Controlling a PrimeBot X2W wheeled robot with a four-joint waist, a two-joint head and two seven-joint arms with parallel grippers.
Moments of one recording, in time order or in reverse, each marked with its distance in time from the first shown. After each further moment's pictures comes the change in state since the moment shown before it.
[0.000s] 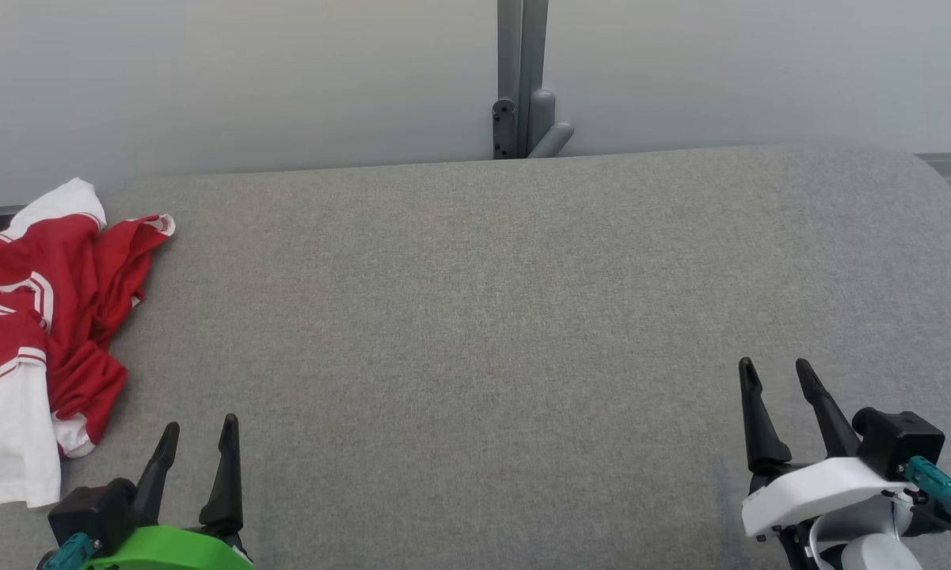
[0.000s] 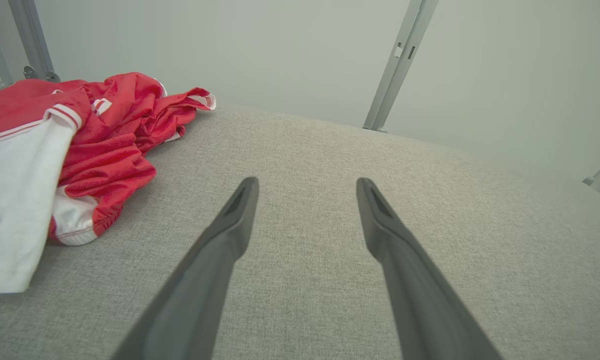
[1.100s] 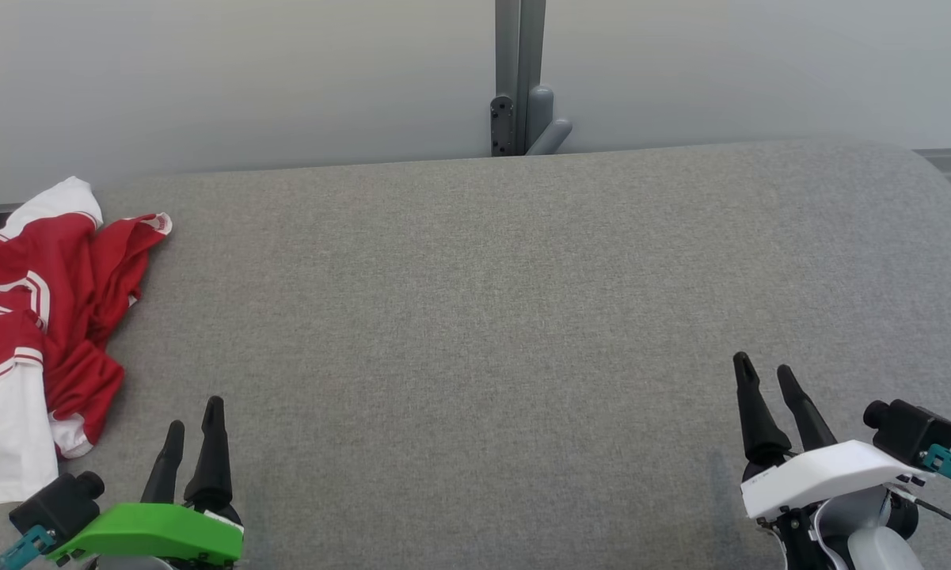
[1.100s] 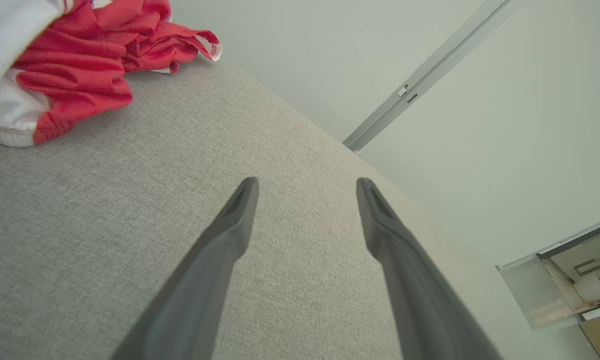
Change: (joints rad) left arm -0.039 -0.035 0.019 0.012 -0.408 0.028 0.084; right arm -0.016 0.002 0.013 0.006 0.333 0.000 0.089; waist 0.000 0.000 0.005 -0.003
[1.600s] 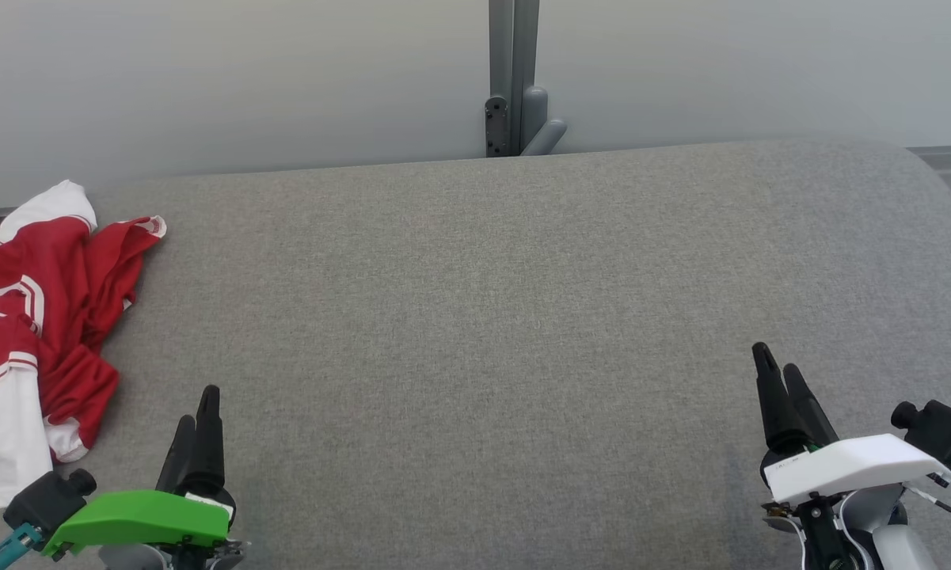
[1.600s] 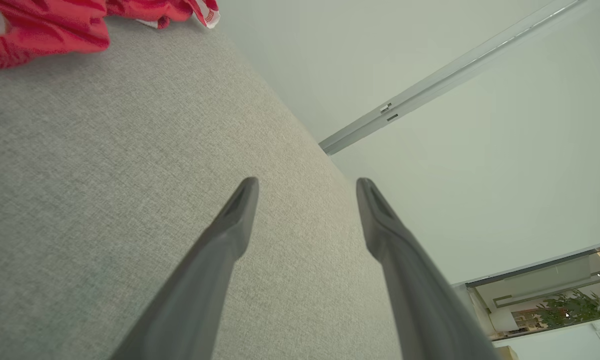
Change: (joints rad) left arm -0.024 -0.013 0.007 0.001 -0.252 0.011 0.048; right arm 0.000 0.001 -0.029 -0.028 0.252 0.000 0.051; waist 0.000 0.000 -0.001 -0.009
